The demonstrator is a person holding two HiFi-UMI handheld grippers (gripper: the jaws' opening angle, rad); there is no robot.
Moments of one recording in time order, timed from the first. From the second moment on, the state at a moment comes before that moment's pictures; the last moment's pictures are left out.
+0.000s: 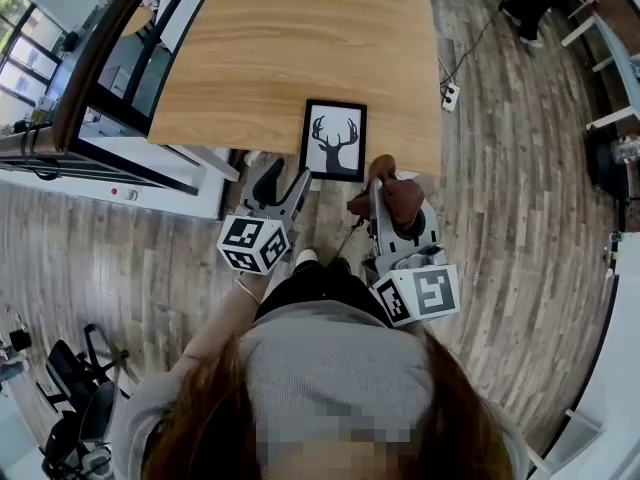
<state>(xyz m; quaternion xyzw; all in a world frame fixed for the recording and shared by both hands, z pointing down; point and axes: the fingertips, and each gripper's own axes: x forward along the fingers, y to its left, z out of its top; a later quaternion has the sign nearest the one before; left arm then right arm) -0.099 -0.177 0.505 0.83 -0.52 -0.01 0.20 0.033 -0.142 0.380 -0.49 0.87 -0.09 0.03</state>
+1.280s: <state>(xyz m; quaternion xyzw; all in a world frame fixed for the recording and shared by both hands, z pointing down) -0.041 -0.238 0.652 0.81 -0.21 -0.03 0.55 0.021 -0.155 0.451 -0.47 0.87 -0.15 -0.04</state>
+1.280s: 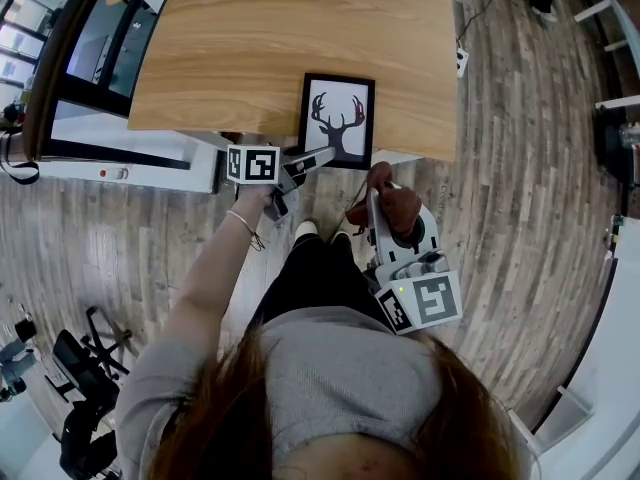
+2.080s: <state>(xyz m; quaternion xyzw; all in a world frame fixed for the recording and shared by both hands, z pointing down) -0.021 -0.223 0.644 0.78 -0.08 -0.12 0.61 0.011 -0.161 0.458 -0.48 0.86 -0.15 -0.05</state>
